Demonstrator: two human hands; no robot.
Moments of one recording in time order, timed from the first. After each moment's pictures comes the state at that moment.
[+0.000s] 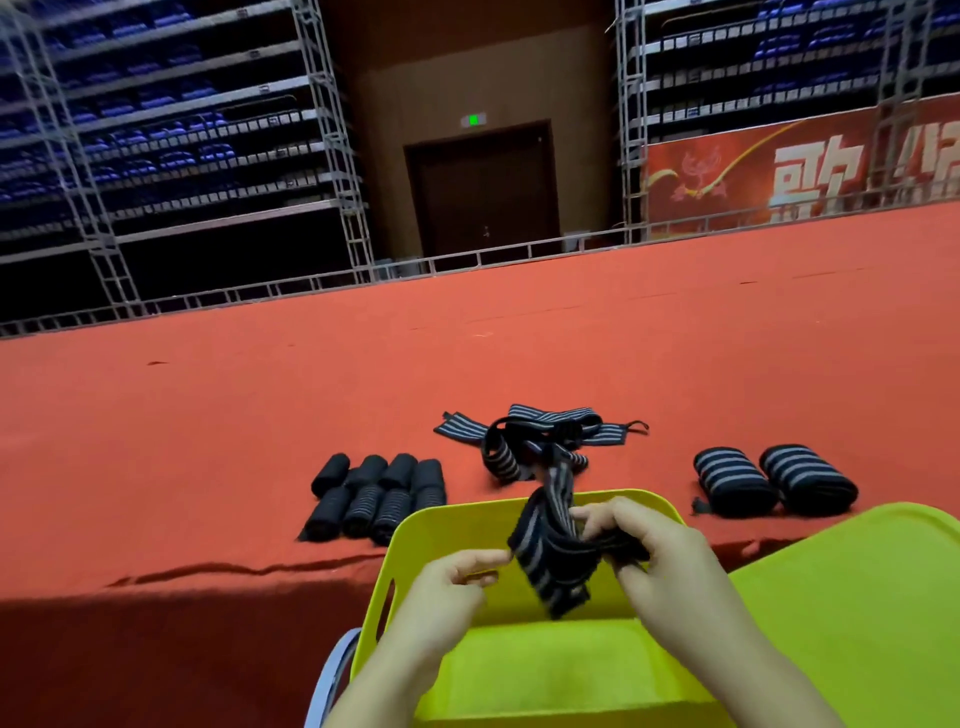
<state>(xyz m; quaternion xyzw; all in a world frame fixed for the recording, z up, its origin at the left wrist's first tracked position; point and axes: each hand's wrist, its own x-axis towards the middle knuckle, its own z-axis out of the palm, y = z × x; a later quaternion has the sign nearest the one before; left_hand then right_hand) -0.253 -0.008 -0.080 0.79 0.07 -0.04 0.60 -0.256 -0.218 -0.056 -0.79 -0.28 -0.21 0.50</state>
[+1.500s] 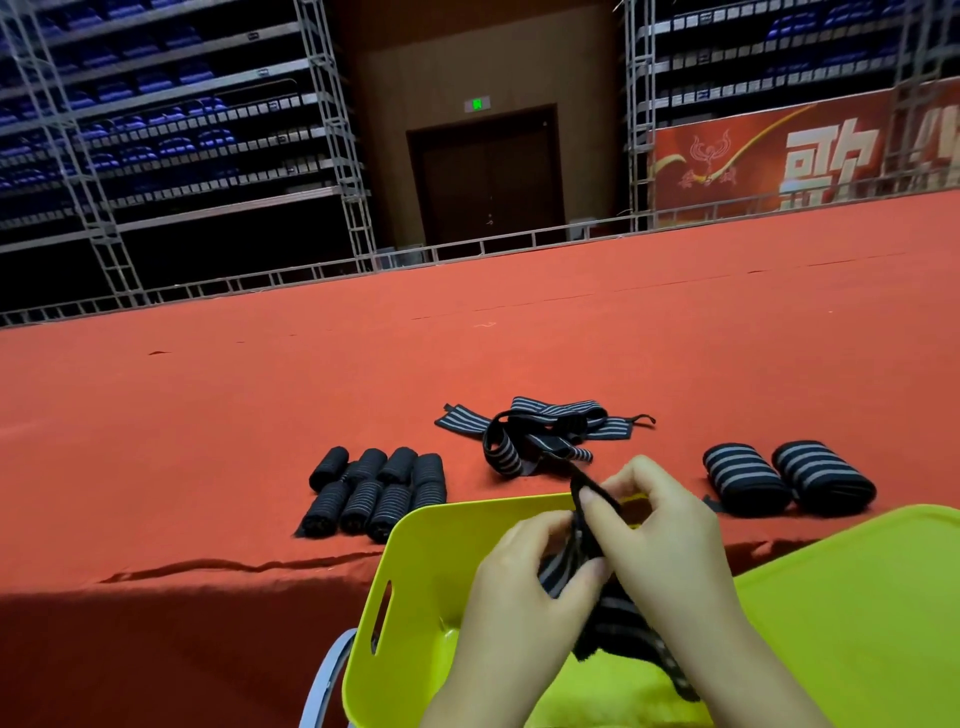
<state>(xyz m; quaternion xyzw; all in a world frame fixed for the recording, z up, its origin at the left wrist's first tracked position) -0.273 -0.074 -0.057 0.86 -0.12 0.23 0.44 -0.251 -0.197 -0.033 -0.80 -0.07 -0.27 0.53</state>
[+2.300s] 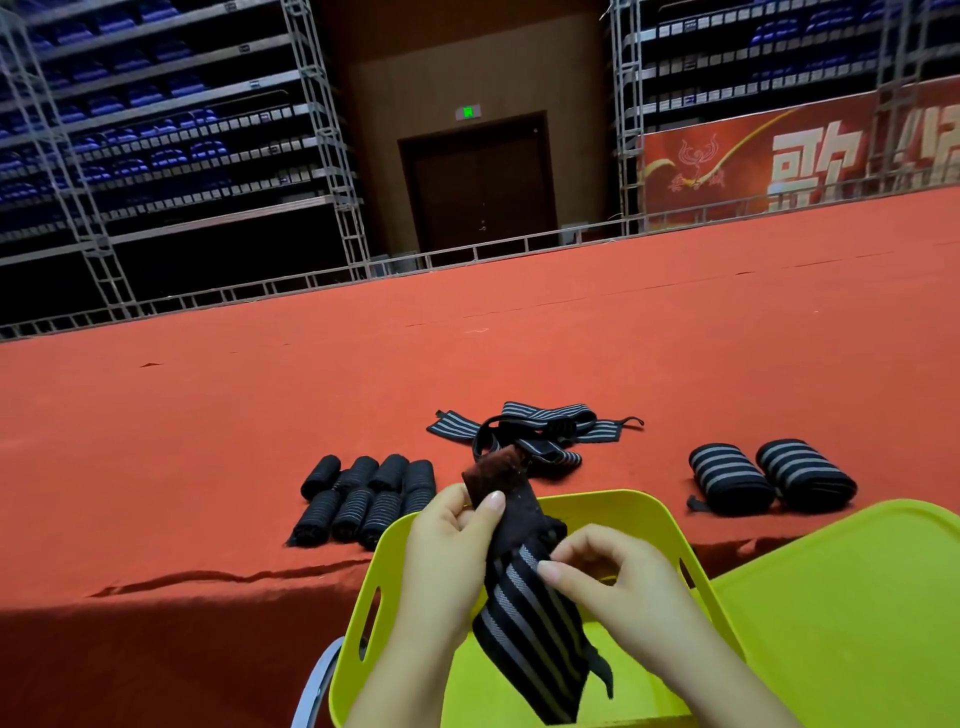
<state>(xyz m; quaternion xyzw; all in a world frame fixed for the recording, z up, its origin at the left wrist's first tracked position) -0.247 -0.048 -0.042 0.72 0.00 0.17 0.67 -0.255 -0.206 -0.061 -0.80 -0.12 -0.04 0.58</state>
